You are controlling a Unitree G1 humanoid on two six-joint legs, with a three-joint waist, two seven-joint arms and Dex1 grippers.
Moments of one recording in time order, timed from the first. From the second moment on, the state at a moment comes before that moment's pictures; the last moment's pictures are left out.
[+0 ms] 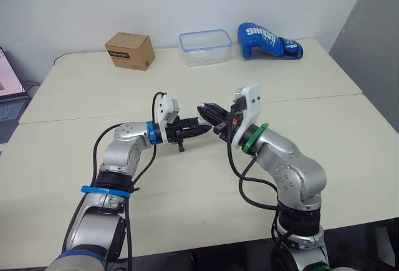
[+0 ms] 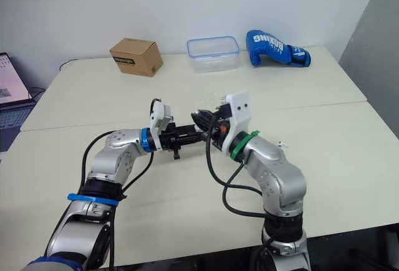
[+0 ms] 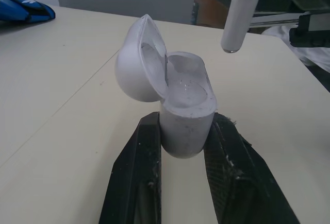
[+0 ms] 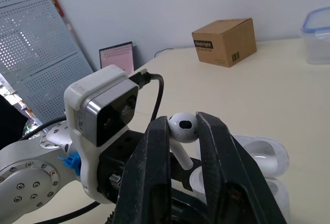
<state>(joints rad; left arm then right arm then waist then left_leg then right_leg) -0.67 0.43 -0.05 0.40 -0.39 0.19 -1.22 -0.50 0.13 0.05 -0.44 0.26 0.89 0.45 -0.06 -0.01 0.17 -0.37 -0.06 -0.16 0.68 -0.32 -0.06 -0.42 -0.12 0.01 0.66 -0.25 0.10</state>
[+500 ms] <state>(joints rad) -0.68 0.44 -0.03 0.40 -0.39 0.22 -1.22 -0.46 0.10 0.13 -0.36 0.26 0.71 0.36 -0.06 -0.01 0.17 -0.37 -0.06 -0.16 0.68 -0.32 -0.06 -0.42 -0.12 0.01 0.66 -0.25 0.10</state>
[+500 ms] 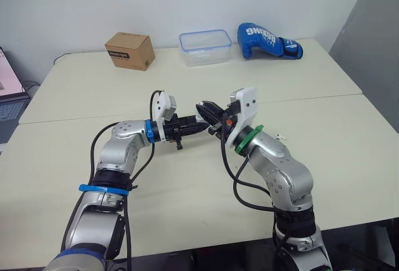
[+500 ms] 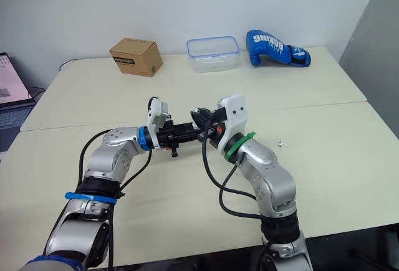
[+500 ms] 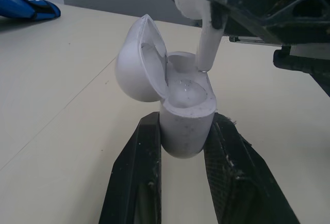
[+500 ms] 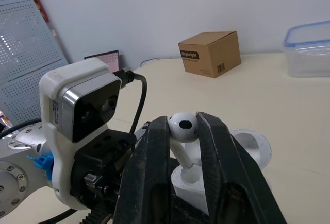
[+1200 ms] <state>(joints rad) -0.68 0.44 -0.03 0.35 -0.40 0.26 -1.21 -0.46 0.09 0.18 -0.34 0.25 0.68 0.28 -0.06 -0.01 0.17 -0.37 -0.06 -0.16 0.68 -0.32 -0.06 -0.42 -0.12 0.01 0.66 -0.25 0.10</state>
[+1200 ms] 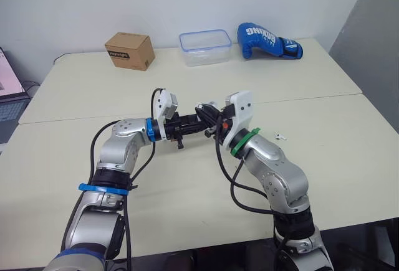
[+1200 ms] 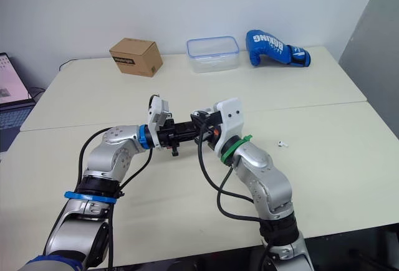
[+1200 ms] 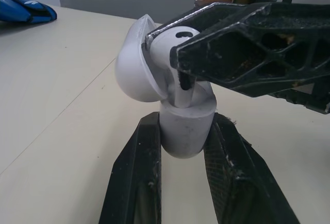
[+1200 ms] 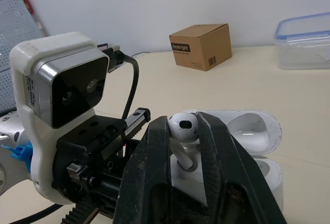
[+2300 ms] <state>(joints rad) -0.68 0.42 -0.01 0.35 -0.41 0.26 -1.14 -0.48 0.03 0.27 -0.39 0.17 0.68 0.19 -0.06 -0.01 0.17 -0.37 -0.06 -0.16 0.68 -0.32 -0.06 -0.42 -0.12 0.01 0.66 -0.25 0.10</state>
